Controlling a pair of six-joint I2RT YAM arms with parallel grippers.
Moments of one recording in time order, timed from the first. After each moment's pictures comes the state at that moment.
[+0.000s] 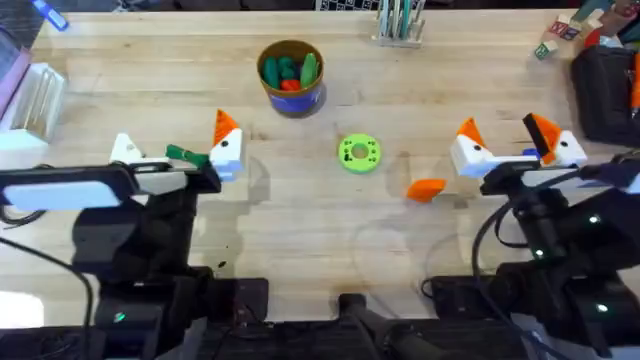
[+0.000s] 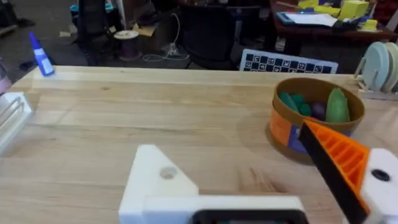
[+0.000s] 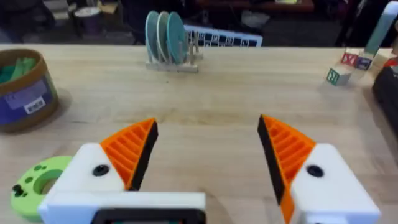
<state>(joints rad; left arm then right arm) 0.00 0.00 0.05 -0.11 -0.05 -0.03 0.00 0.00 0.03 -0.14 0.00 0.01</state>
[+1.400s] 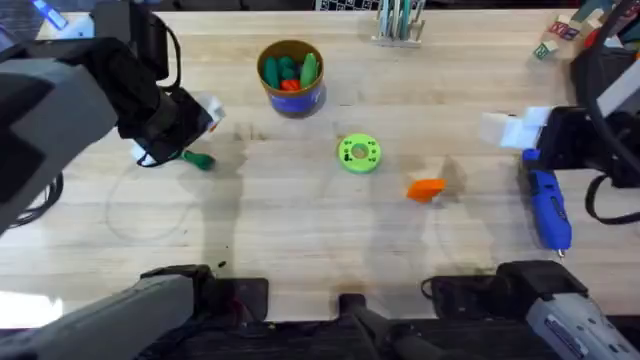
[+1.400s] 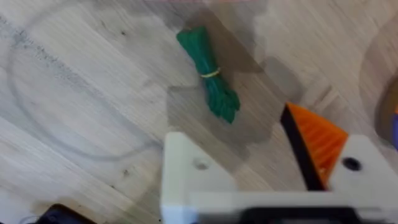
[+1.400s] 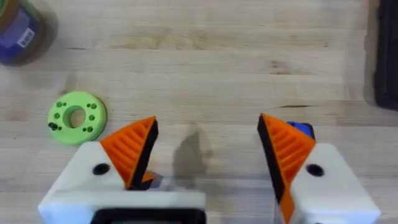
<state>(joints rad) 0.06 1.30 0.89 -0.83 -0.13 -0.75 0.00 0.68 0.83 -0.89 0.03 0.01</state>
